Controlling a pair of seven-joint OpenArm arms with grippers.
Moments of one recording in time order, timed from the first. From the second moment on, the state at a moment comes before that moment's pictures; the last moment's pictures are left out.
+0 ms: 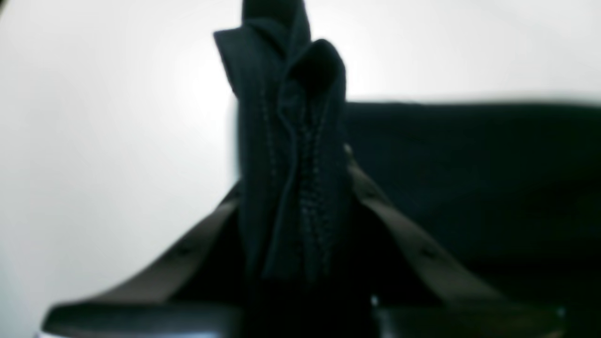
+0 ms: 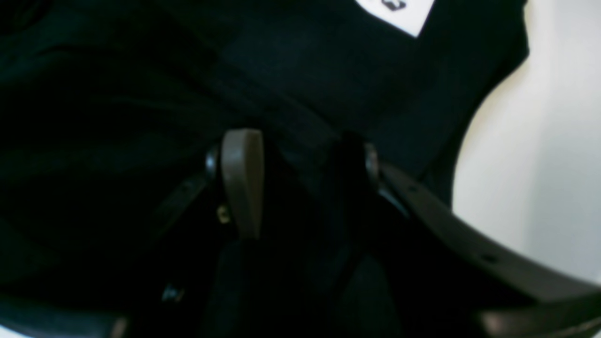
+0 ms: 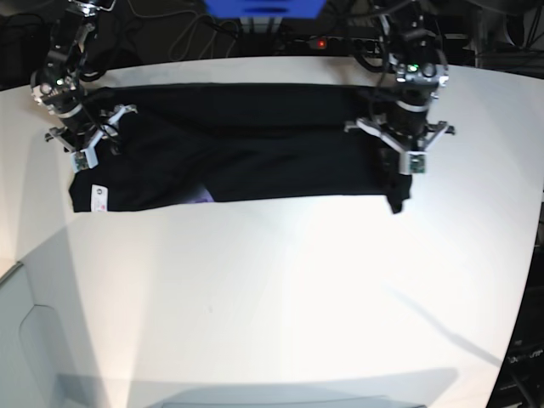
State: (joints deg) left arm 22.6 8.2 -21.2 115.4 3.8 -22.1 37.5; right arm -19.1 6.4 28.6 96.0 5.0 39.3 -35.8
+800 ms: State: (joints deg) left arm 22.4 7.4 8.5 108.8 7.9 -15.8 37.3; right arm -17.8 6.4 28.6 95.8 4.7 39.3 -36.5
